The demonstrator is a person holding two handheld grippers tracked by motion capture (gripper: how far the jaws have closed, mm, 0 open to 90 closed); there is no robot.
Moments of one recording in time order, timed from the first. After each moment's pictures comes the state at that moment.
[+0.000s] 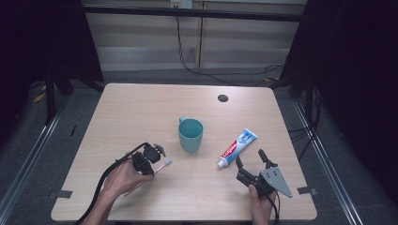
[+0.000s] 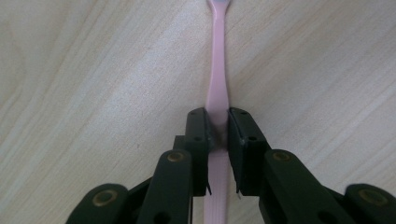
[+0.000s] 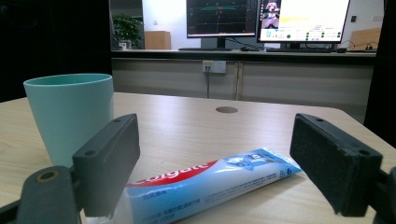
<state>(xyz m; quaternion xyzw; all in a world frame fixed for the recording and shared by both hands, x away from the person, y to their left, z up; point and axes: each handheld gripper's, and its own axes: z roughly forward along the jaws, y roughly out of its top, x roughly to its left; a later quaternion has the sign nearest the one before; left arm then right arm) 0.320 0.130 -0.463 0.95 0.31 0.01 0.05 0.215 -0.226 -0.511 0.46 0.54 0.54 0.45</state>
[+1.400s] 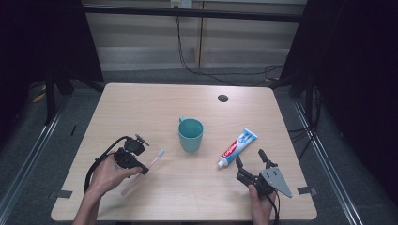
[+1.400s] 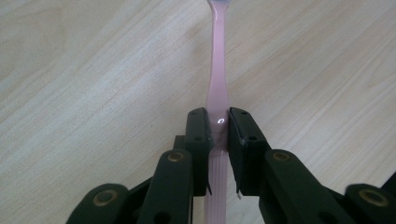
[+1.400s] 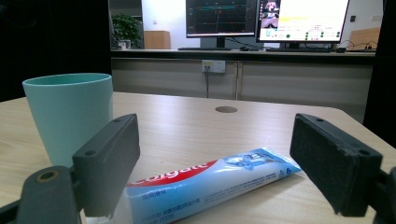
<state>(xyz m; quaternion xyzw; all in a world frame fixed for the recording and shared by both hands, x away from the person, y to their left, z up) 0.324 0.176 -0.436 0.90 0.38 -0.04 0.18 0.215 -0.225 -0.511 0.46 0.54 0.54 0.45</state>
